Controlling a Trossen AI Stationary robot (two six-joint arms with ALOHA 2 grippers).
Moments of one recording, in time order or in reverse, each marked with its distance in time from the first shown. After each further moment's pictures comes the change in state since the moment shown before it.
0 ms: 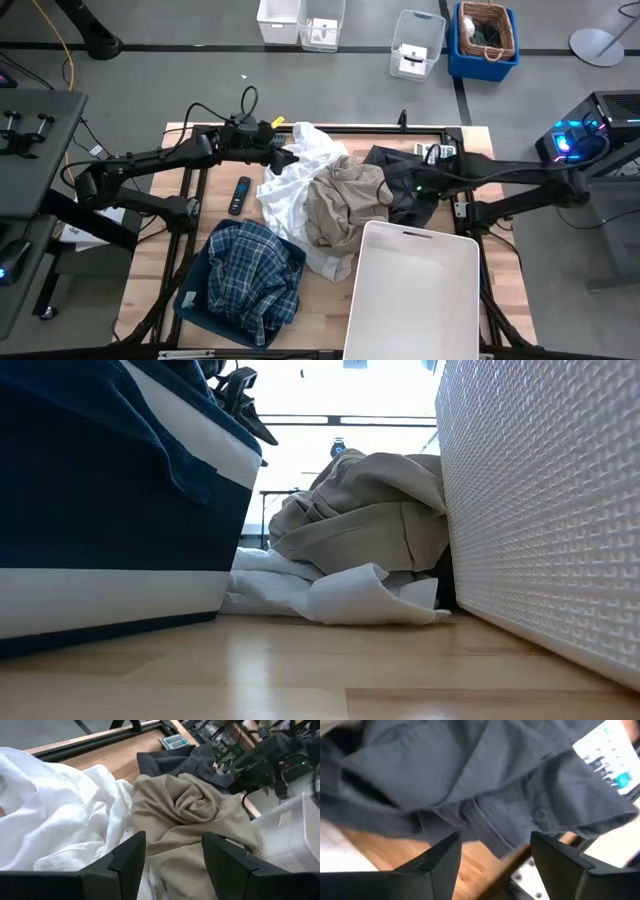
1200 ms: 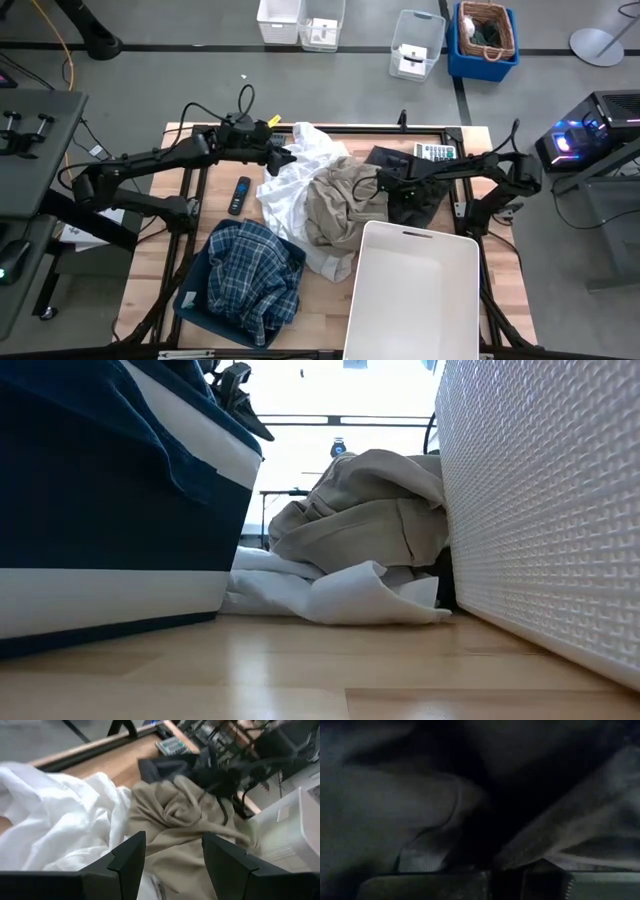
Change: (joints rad) left arm 0.016 -0.036 0.000 -0.011 0.010 0.059; right arm -0.175 0.428 -0.192 0.396 -0.138 -0.001
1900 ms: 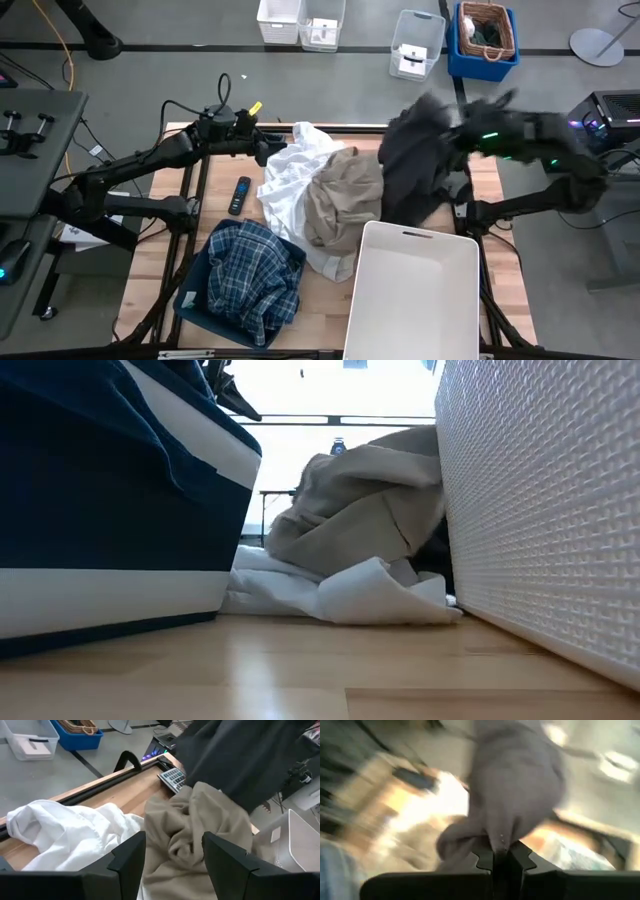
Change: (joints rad) left arm 0.064 -0.111 0.000 -0.001 -0.008 0.042; right arm 0.093 -0.505 0.898 -0.415 0.410 0.116
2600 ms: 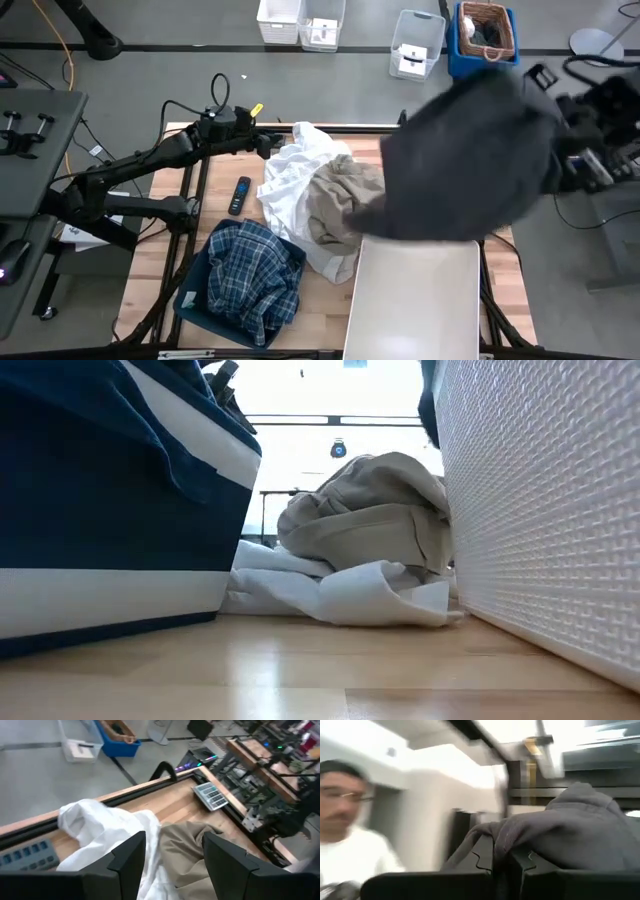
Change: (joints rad) left arm 0.000 0.000 0.000 -0.035 -0.198 -0.070; right arm 0.518 0.158 0.498 0.901 -0.746 -0.746
